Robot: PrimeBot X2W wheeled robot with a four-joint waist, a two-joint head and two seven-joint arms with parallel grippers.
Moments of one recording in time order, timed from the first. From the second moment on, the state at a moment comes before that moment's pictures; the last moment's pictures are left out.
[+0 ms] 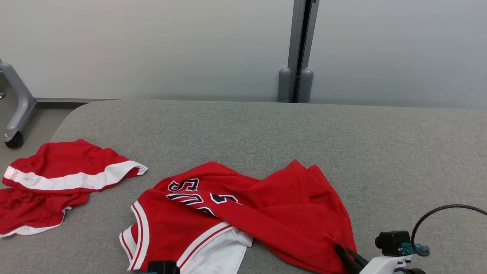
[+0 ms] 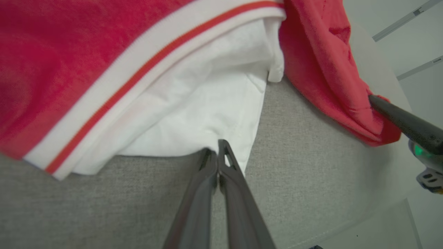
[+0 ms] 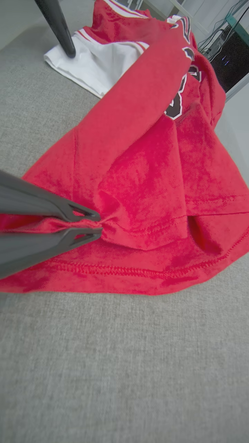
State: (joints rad) left arm 0.05 0.06 -0.37 0.41 -0.62 -0.11 0.20; right arm -0.19 -0.27 0.69 0.55 0.84 0.13 -0.08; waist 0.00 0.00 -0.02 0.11
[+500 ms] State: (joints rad) left arm 0.13 0.15 -0.27 0.06 -0.67 -0.08 0.15; right arm -0.18 -0.37 0.65 0.37 0.92 0.13 -0.24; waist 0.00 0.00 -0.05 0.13
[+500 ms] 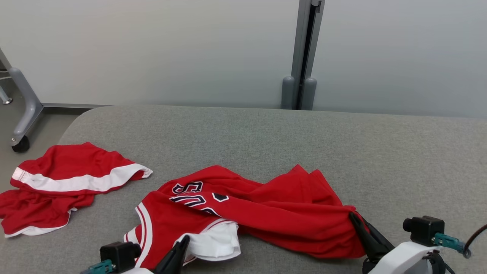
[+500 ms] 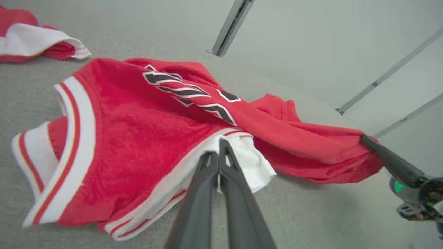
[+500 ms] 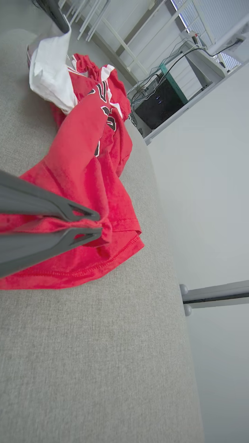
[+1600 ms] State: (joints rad) left arm -0.97 0.46 -0.16 0.25 -0.58 -0.12 0.16; right arm -1.24 -0.38 0.67 0.47 1.16 0.13 -0.26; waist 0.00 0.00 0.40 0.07
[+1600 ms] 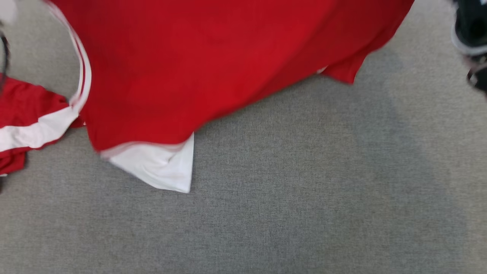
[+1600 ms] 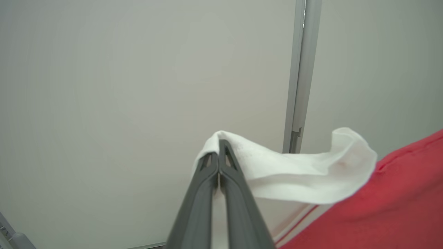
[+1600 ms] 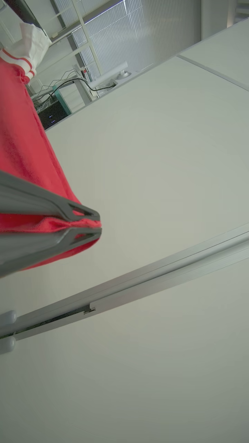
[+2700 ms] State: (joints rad) left arm -1.31 0.52 -0.67 0.66 -0.91 -0.13 0.10; right arm -1.45 -0.40 0.89 0.77 1.28 0.13 -0.12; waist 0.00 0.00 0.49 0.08
